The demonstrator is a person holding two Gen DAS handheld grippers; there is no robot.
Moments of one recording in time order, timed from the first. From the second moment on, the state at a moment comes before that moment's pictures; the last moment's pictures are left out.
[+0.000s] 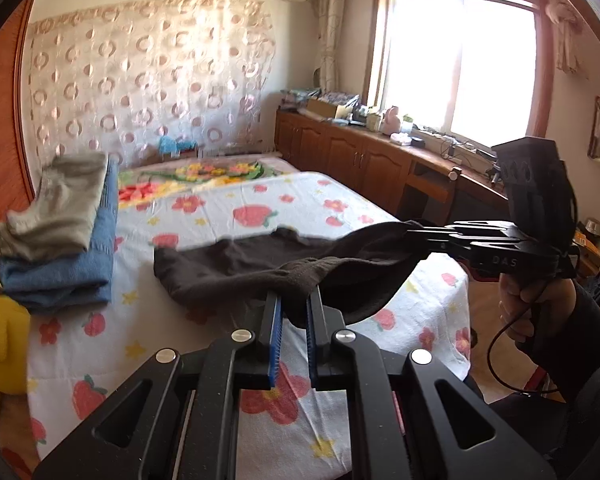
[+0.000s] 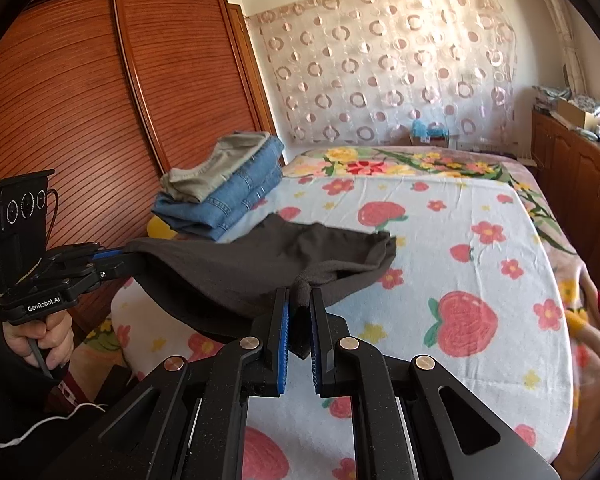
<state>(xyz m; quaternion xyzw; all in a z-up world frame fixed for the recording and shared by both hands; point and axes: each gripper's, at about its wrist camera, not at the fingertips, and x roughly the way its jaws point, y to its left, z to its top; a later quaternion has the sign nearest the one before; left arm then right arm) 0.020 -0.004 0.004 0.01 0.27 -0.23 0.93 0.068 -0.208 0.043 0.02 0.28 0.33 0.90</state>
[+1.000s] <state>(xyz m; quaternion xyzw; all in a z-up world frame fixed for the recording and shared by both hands) 0.106 0.001 -0.014 0.02 0.29 -0.19 0.94 0.154 -0.169 0.038 -0.03 0.27 0.30 0.92</state>
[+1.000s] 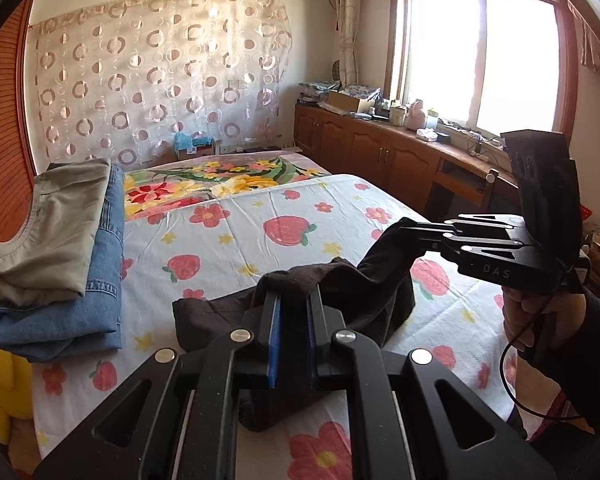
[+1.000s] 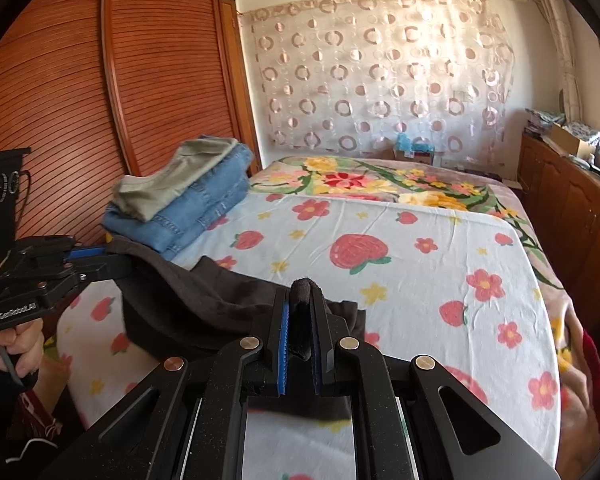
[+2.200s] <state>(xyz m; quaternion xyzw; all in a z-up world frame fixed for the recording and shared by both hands) 0.126 0.025 -0.064 -0.01 0.34 -0.15 0.93 0.217 -0.121 0.011 -0.06 0.30 0.28 0.91</state>
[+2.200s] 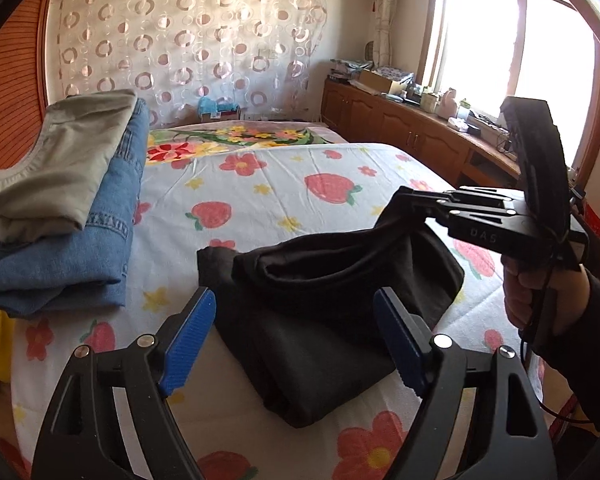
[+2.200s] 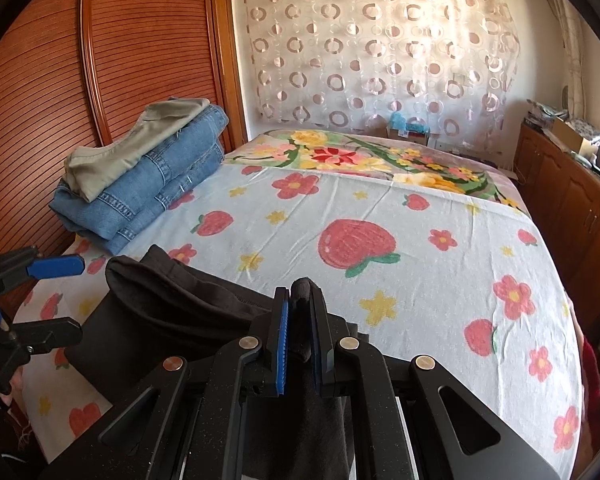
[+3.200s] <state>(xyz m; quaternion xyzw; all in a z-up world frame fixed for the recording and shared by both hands) 0.087 0.027 -0.101 -0.02 0.39 -0.17 0.90 0.164 -0.187 -0.019 -0.04 0.37 0.29 0.88</state>
